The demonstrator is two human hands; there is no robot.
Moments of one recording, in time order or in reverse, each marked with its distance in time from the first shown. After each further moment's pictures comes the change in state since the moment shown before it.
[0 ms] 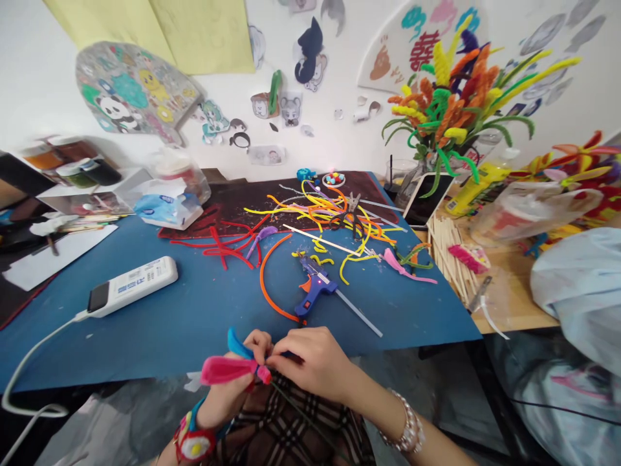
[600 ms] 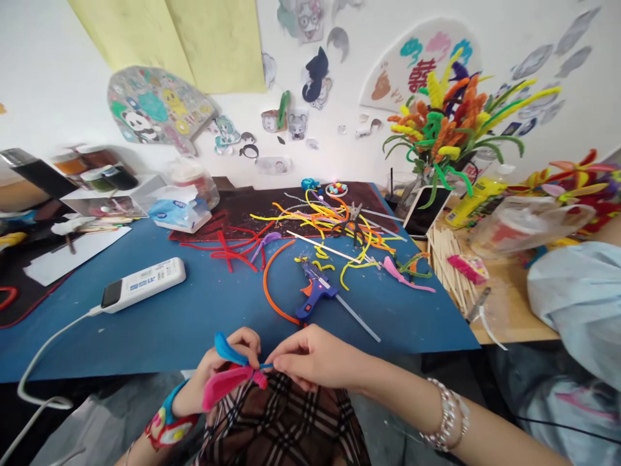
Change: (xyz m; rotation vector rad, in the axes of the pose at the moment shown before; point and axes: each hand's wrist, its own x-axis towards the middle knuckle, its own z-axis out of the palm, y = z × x) left_hand 0.005 0.043 -0.027 0.307 -0.217 0.153; right_hand 0.024 -0.021 -0.037 0.755 -0.584 0.846
